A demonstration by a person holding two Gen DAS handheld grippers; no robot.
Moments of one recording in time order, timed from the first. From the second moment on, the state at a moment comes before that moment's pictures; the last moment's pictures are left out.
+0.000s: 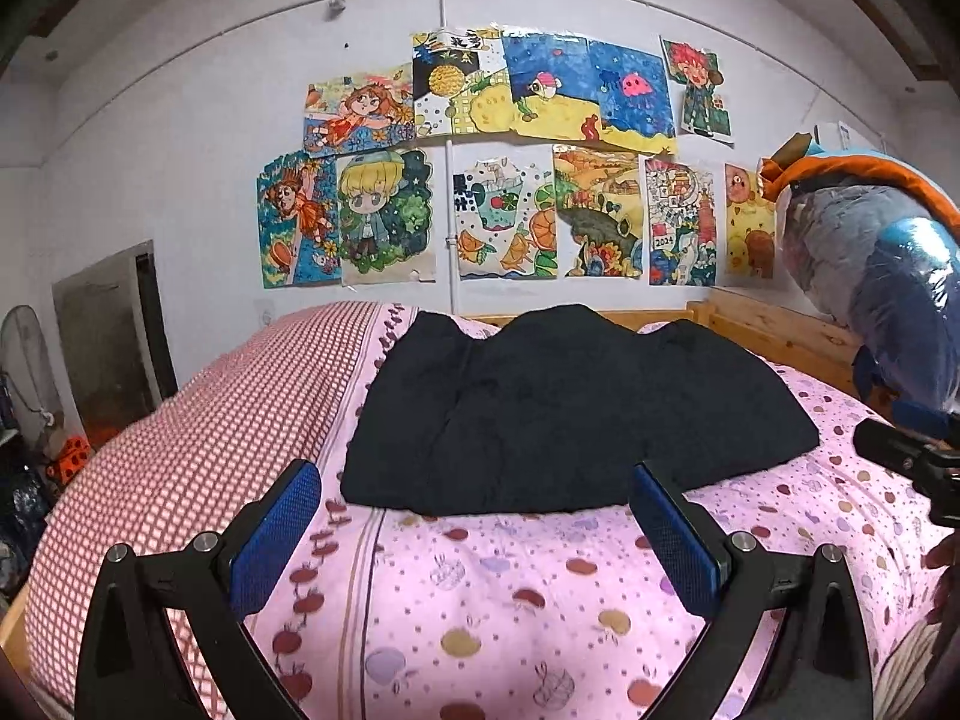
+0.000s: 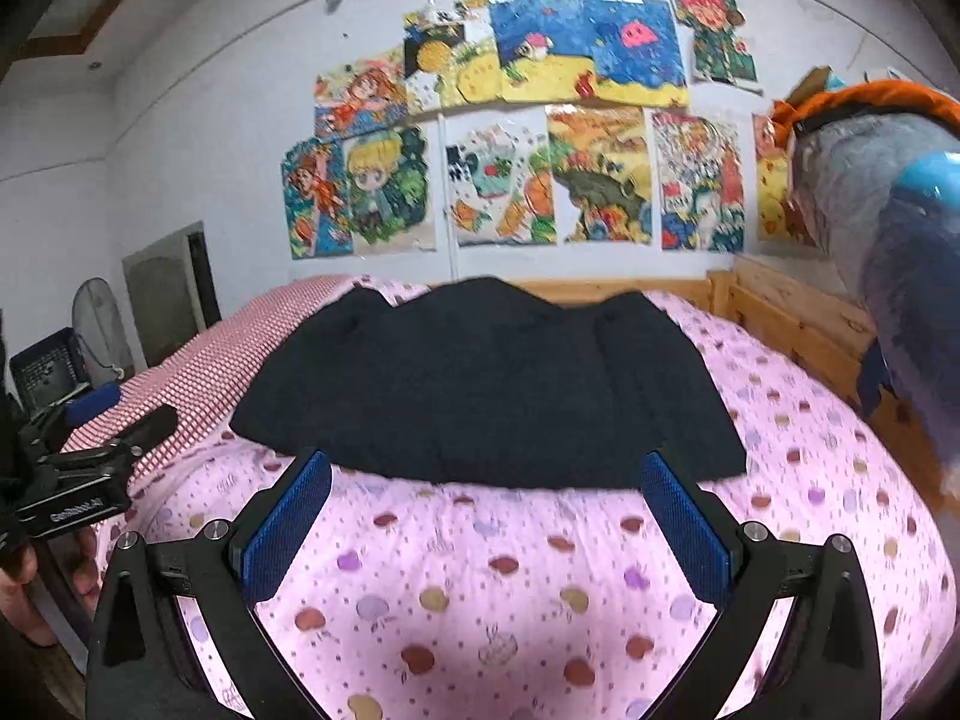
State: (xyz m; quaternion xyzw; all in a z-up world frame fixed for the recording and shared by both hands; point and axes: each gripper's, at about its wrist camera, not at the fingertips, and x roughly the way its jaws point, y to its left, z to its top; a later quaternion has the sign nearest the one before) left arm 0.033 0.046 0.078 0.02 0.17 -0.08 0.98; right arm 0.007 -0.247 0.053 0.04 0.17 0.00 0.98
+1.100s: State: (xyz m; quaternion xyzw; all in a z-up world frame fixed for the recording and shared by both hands) left arm 0.012 0.040 0.039 0.03 0.18 -0.12 0.98; right arm -0.024 -0.245 0.000 0.06 0.17 -0.02 0.98
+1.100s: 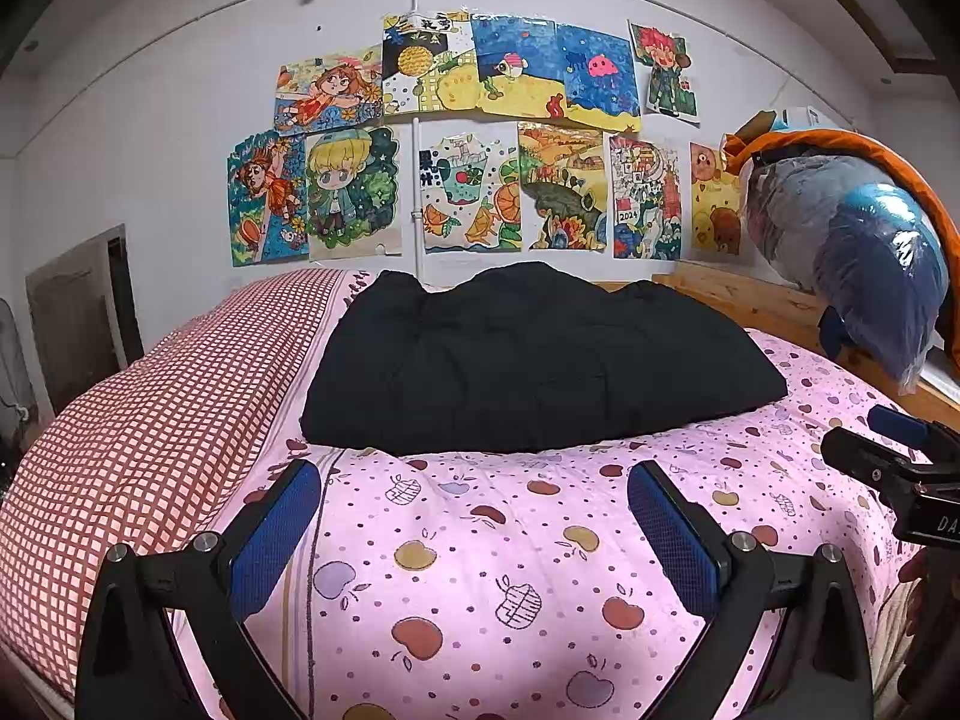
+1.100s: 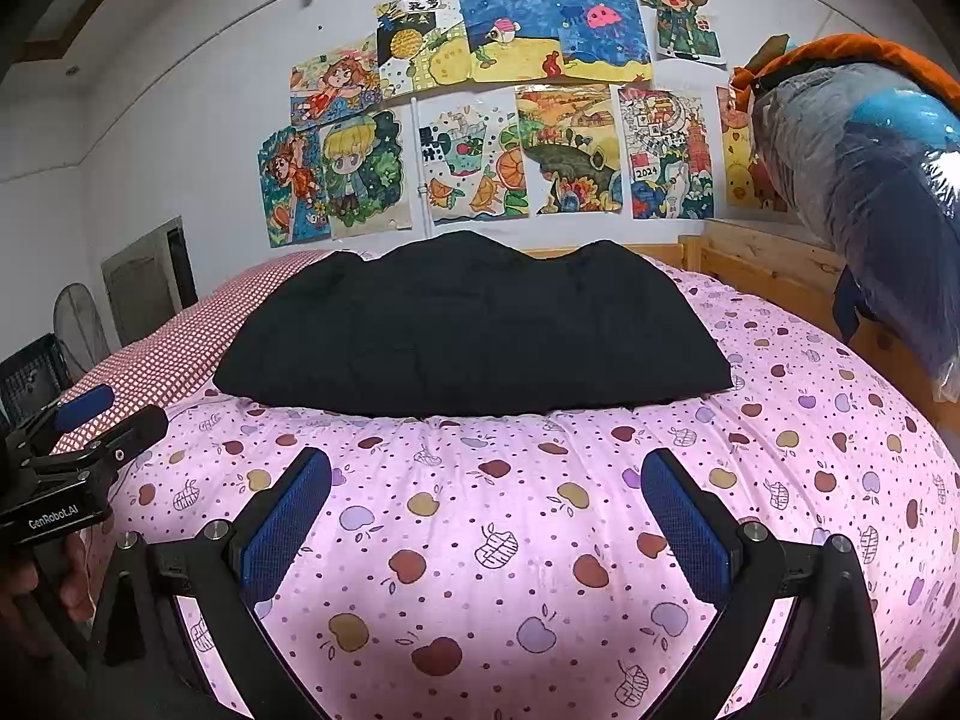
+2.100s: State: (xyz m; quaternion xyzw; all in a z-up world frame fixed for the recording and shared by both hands) left arm 0.004 0.040 0.042 0.03 0.17 -0.12 0.98; right arm -0.024 -0.238 0.005 0.05 0.17 -0.02 0.98
